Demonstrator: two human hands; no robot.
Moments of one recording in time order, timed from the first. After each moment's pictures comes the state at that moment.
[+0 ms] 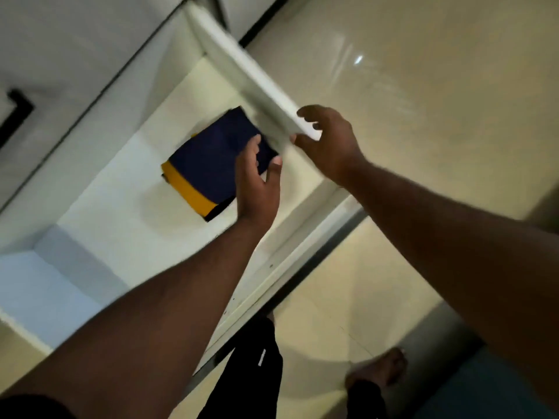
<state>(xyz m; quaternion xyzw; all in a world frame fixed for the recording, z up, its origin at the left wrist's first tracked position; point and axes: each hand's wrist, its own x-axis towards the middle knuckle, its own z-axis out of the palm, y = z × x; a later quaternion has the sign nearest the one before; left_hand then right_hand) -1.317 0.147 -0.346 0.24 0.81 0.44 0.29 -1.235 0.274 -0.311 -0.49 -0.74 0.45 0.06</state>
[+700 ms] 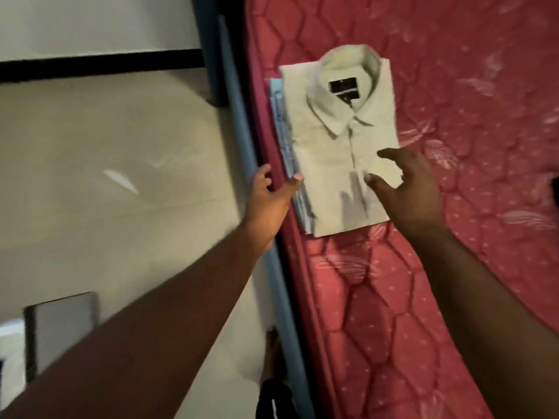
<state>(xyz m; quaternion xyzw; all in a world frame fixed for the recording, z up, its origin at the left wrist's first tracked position) -0.611 0.209 -0.127 0.42 0.56 0.22 0.68 -0.424 0.110 -0.080 -0.84 -0.44 0.12 0.28</state>
